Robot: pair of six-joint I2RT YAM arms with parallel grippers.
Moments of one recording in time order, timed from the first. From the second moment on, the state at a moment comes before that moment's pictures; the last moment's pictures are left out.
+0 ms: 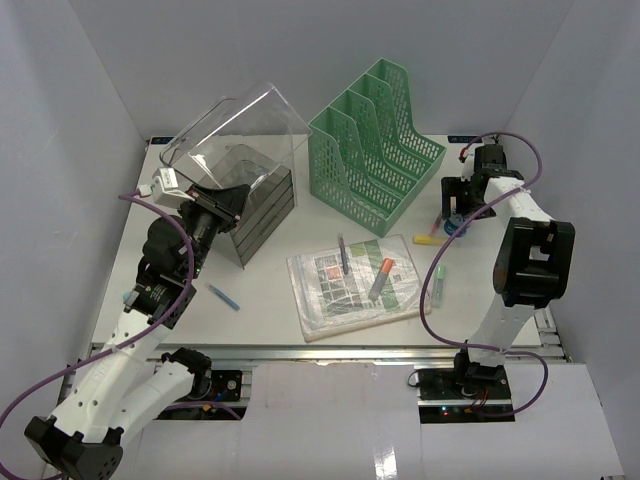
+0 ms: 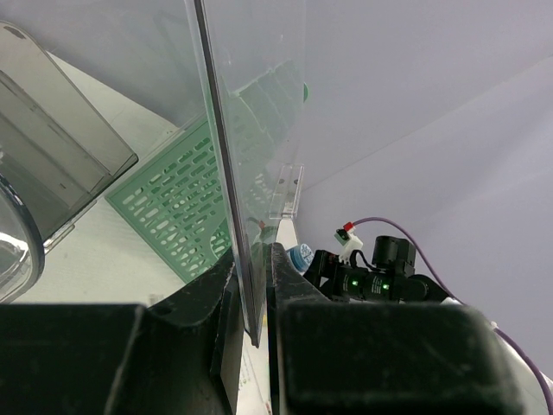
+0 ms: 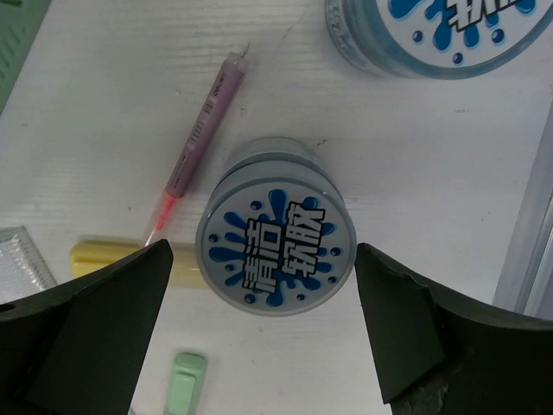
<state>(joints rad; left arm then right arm) -0.45 0.77 0.86 -0.01 -0.19 -0.86 -0.07 1.84 1.39 -0.60 -0.04 -0.12</state>
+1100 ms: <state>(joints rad) -0.44 0.76 0.84 0.02 -0.17 -0.88 0.05 1.60 1.46 -0.67 -0.38 -0.44</state>
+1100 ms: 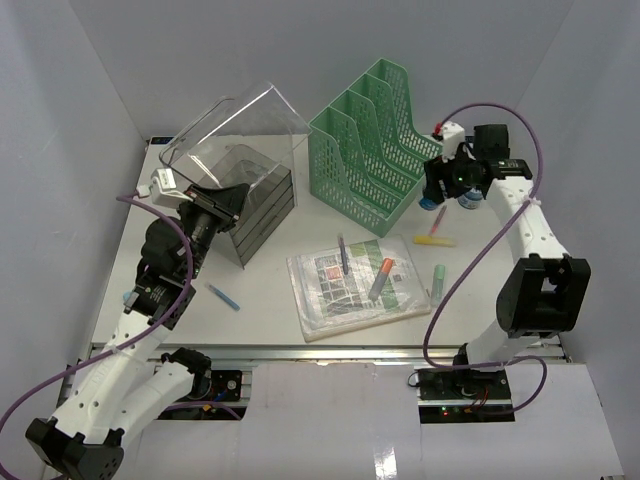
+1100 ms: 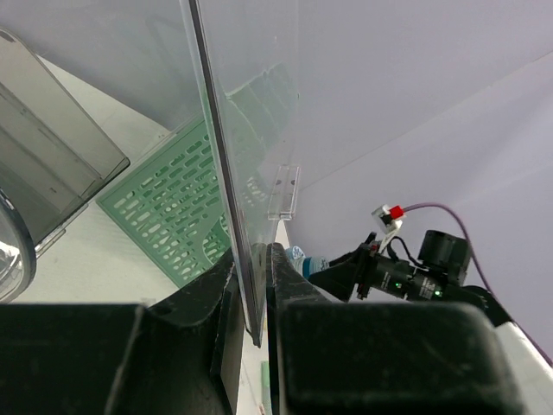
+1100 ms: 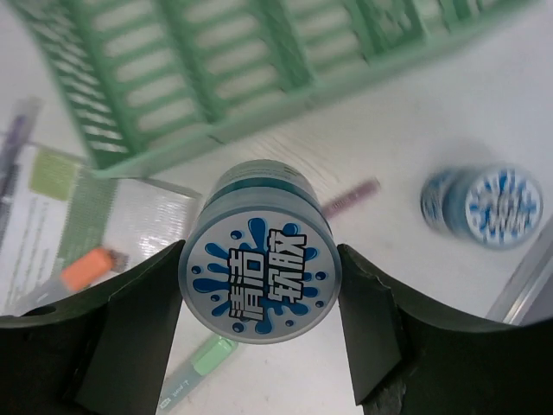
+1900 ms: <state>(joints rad) -0.43 0.82 0.96 -0.03 -0.16 -1.01 0.99 1.69 1.53 -0.42 -0.18 -1.22</state>
